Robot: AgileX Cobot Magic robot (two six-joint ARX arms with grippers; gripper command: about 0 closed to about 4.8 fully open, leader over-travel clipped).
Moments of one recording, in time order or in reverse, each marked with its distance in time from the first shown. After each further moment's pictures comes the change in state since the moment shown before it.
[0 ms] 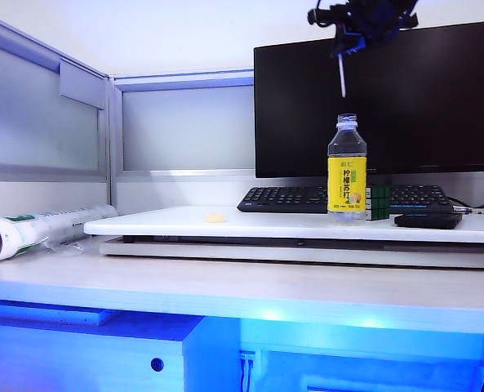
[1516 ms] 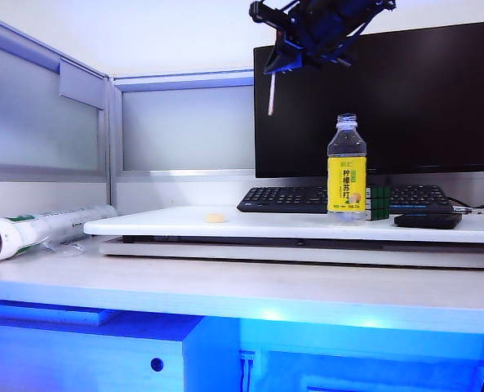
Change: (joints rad) left arm 0.000 0.000 0.000 -0.121 -0.061 0.021; right arm 0.159 0.011 -0.089 0.048 -0.126 0.217
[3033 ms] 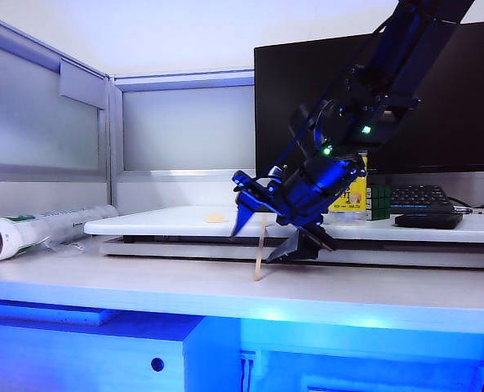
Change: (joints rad) left arm 0.000 0.000 0.003 -0.399 -0.015 0.135; right arm 0.010 0.428 -0.018 -0.081 -0.143 0.456
